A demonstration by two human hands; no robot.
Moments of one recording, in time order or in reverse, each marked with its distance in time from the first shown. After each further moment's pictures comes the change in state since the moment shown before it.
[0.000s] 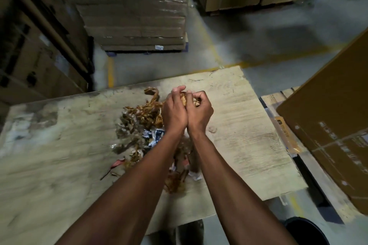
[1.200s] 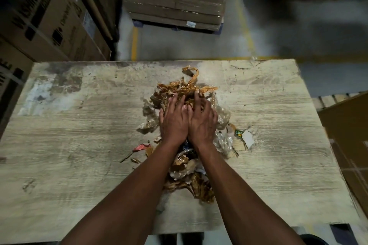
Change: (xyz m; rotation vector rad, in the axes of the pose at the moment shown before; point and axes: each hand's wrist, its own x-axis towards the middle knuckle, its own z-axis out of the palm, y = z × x) left_hand 0.032 -0.157 -0.093 0.644 -0.128 -0.018; right_hand -0.067 0.115 0.079 -0.940 -0.486 -0.363
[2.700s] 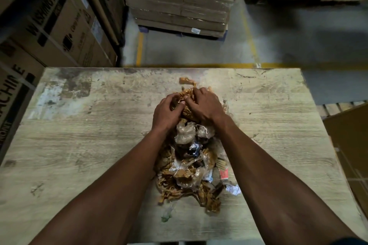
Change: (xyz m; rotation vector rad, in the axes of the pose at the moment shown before) left_hand 0.053 -0.028 -0.049 -0.358 -0.014 -0.112; right_hand 0.095 -0.018 -0.042 0.002 -0.360 -0.259
